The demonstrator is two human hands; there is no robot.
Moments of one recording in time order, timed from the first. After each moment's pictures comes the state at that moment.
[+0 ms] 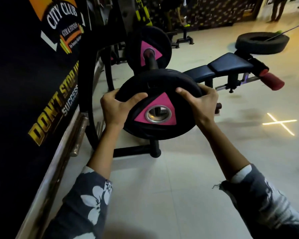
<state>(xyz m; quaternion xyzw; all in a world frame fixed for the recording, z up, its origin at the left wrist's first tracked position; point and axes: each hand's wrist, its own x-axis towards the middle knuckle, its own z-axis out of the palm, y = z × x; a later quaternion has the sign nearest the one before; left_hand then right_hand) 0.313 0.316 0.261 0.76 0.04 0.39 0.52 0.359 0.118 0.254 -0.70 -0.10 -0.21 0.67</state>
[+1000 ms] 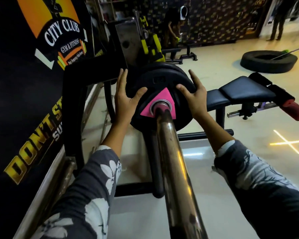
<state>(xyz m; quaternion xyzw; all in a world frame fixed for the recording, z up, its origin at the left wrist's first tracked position) 0.653 0.417 0.256 0.79 -0.03 0.38 0.48 0.705 0.214 0.259 -0.74 -0.16 -0.16 0.64</state>
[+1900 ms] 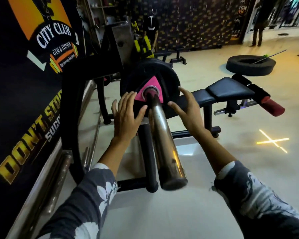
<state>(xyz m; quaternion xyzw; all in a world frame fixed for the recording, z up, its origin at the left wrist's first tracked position) 0.558 0.380 0.218 0.88 -0.04 0.43 0.20 0.590 0.180 0.238 -0.81 -0.20 -0.19 0.51</state>
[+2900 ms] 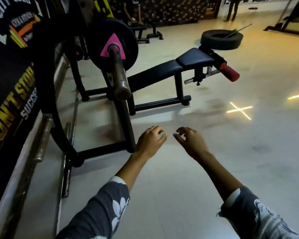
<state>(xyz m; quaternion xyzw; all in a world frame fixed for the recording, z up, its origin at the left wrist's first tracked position) 0.325 0.179 0.107 0.92 -0.13 0.10 0.35 0.318 0.010 0.127 -0.95 -0.07 -0.04 0.30</state>
